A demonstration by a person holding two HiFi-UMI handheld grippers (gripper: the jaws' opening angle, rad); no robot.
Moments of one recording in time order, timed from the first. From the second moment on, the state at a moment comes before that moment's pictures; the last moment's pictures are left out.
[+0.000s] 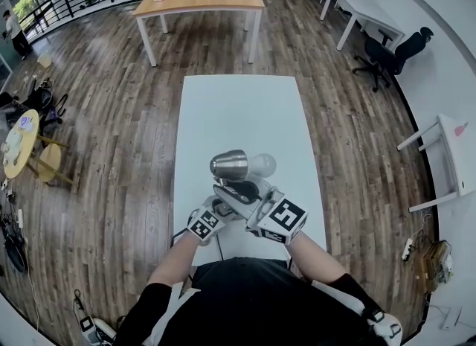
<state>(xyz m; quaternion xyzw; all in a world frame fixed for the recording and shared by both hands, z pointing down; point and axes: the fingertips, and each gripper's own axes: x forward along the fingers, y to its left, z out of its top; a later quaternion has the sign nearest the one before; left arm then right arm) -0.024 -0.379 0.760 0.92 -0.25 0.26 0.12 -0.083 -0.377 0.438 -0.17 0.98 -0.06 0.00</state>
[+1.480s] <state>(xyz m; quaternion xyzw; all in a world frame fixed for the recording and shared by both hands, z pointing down) -0.123 -0.303 0.515 0.89 -0.44 -0.09 0.13 0.003 -0.339 0.471 -0.36 0.92 -0.12 0.05</state>
